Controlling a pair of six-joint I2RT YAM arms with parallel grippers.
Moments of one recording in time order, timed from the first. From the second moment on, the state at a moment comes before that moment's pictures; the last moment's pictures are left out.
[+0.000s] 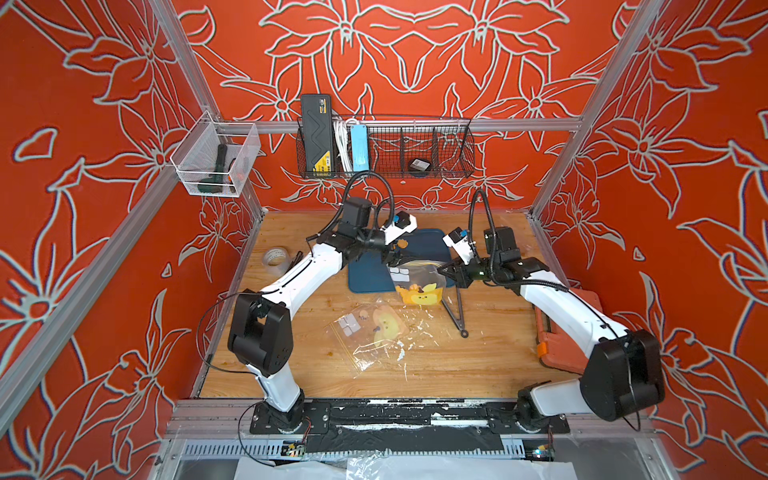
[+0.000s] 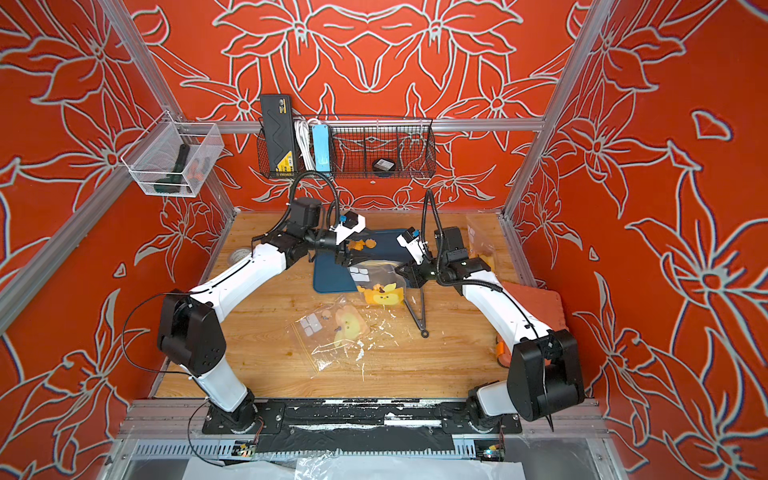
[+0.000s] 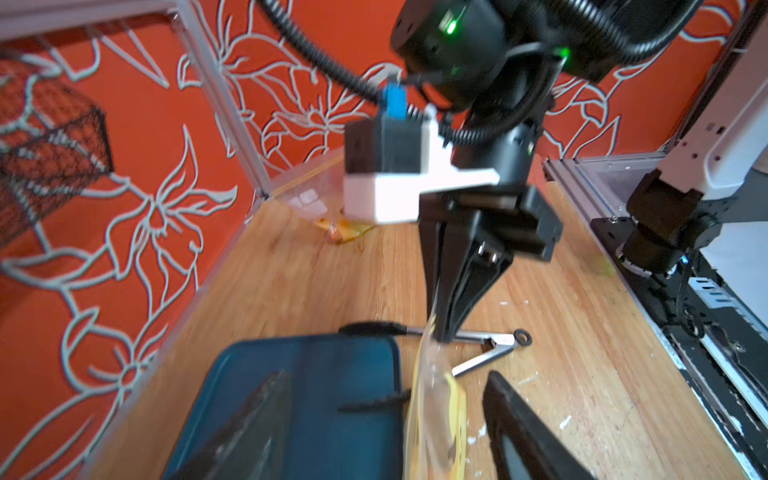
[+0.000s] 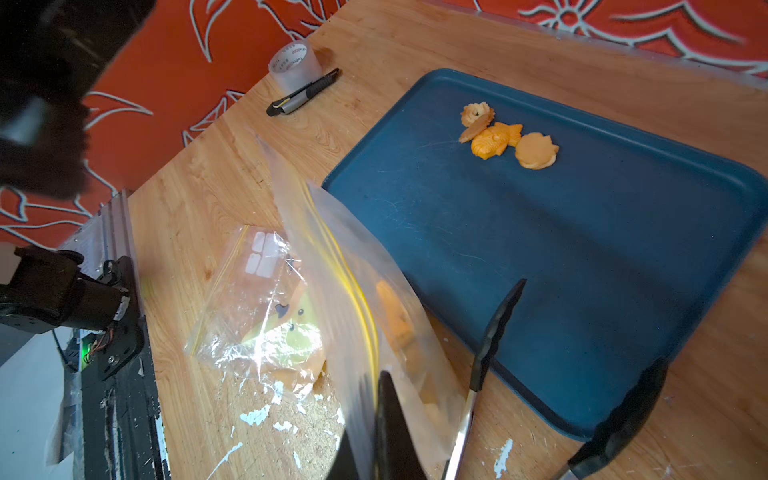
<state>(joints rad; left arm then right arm) -0.42 1.73 1.52 -0.27 0.96 0.60 0.31 1.40 1.07 -0.44 -0.69 -0.19</state>
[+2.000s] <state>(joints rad) -0.49 1.82 1.48 -0.39 0.75 0.71 0.31 1.37 1.04 -0.39 -0.60 -0.16</state>
